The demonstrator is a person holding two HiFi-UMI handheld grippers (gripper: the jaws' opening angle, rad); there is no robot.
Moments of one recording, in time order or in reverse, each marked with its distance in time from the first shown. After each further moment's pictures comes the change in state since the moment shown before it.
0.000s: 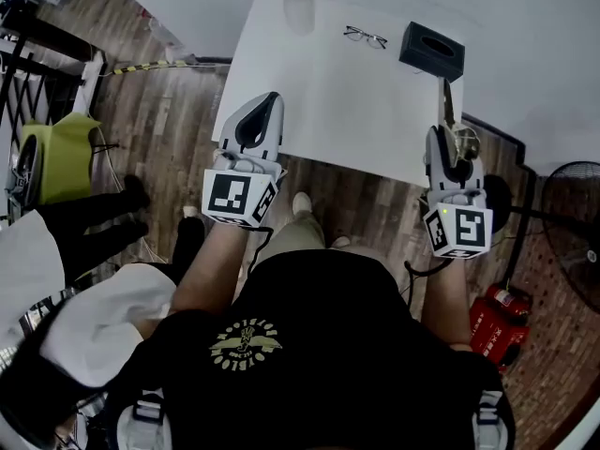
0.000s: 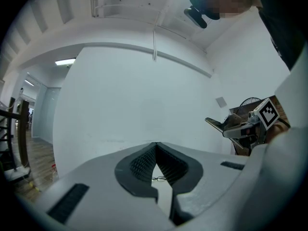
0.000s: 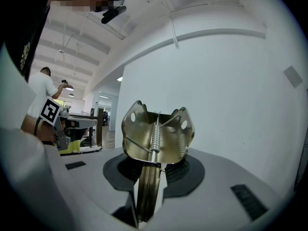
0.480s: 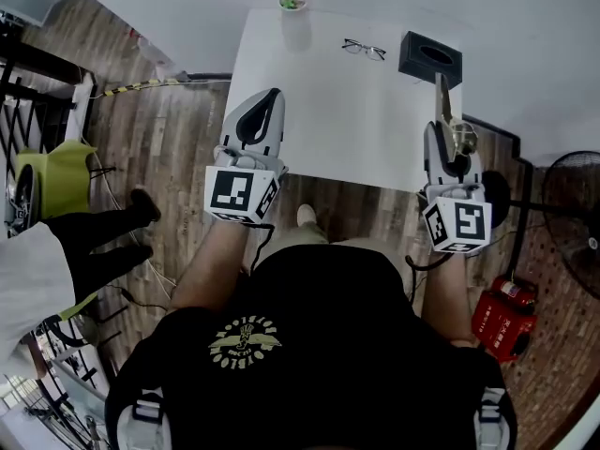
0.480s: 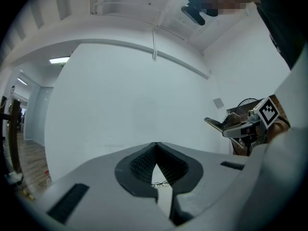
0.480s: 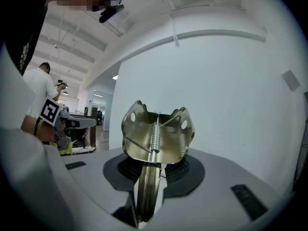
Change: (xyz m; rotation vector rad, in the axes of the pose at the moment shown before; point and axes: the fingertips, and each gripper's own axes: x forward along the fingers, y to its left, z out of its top) left arm 0.040 0.049 0.008 0.018 -0.018 -0.065; right arm 0.050 0.016 0.012 0.002 -0.004 -0.061
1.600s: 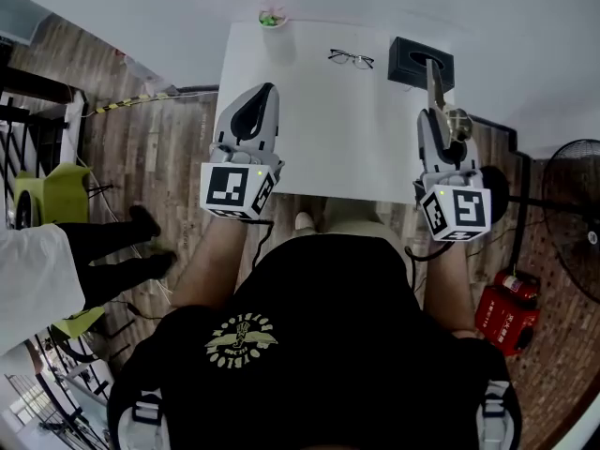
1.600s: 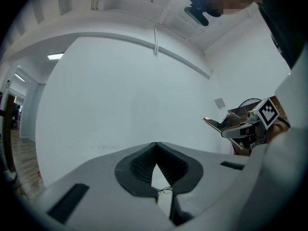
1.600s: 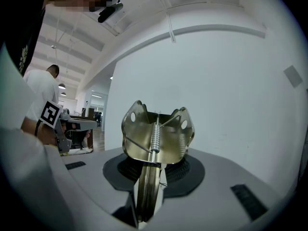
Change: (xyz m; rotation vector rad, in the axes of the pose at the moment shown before) left arm 0.075 0.017 -0.001 -0.014 -0.004 -0.028; right arm 0.060 -0.037 0.006 0.010 0.000 -0.015
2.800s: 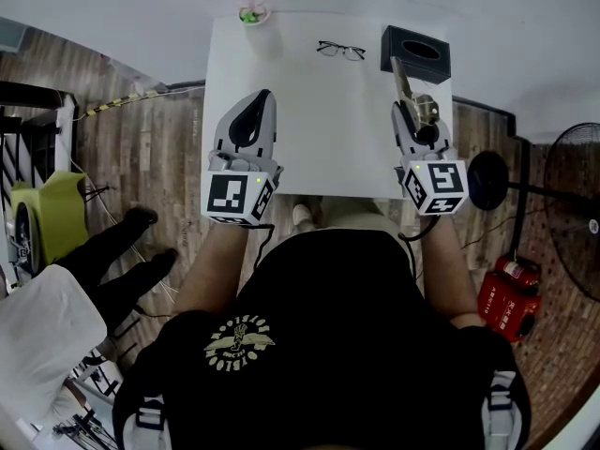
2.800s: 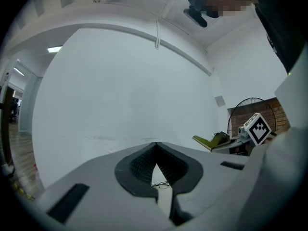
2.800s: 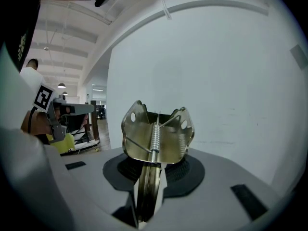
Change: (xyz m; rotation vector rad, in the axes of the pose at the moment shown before) left arm 0.023 -0.010 -0.037 -0.036 0.053 -0.017; right arm 0.049 -0.008 -0.089 0.055 0.169 0.059
